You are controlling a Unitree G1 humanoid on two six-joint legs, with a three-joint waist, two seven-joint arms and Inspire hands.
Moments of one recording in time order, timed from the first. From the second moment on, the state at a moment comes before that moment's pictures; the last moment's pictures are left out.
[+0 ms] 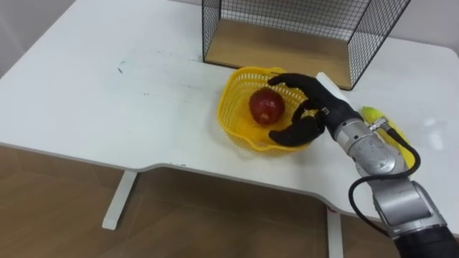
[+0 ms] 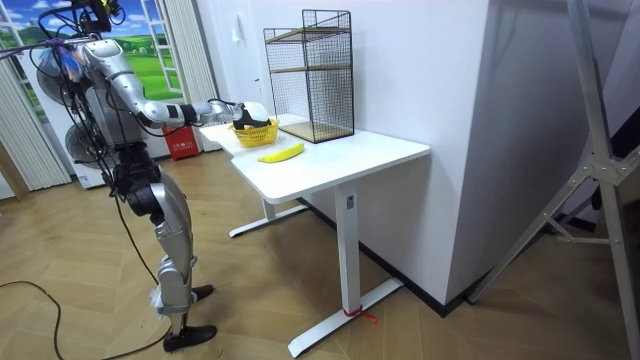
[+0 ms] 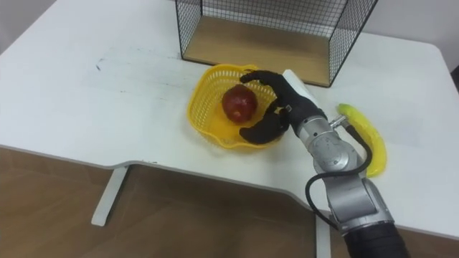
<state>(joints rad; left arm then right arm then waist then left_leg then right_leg) 0.19 0.23 0.06 0.91 0.27 0.07 -0.07 -0.26 -0.39 0.16 0.20 -0.25 0.07 0.19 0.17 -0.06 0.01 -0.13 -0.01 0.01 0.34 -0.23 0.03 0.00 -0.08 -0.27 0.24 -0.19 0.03</state>
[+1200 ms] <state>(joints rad) 0.20 0.23 0.06 0.93 0.27 0.05 -0.06 -0.26 -0.37 0.09 -0.01 -0.08 0.04 0.12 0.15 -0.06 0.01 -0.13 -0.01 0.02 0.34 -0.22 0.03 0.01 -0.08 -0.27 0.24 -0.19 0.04</state>
